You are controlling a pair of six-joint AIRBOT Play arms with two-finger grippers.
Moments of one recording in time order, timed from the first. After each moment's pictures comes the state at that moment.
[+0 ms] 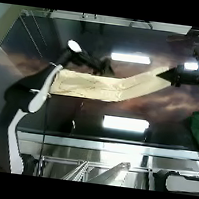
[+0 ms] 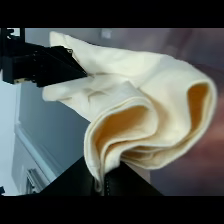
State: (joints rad) left arm -0.29 -2.16 2.07 0.41 -1.30 -1.33; right arm -0.29 -1.54 1.31 -0.40 1.39 1.00
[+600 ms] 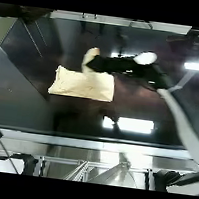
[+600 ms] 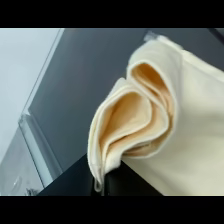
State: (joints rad) left arm 0.23 -1.53 1.83 0.16 -1.56 -1.24; right arm 0.52 -1.78 1.61 -0.35 0.80 1.07
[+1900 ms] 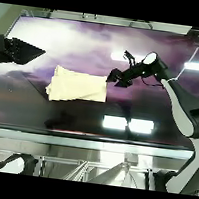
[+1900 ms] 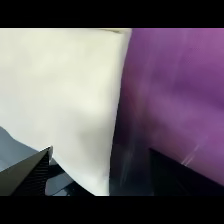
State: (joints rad) left arm 0.35 -1.21 1.17 0.16 -1.63 -0.96; right arm 0.25 -2.01 1.72 -0.75 1.21 1.45
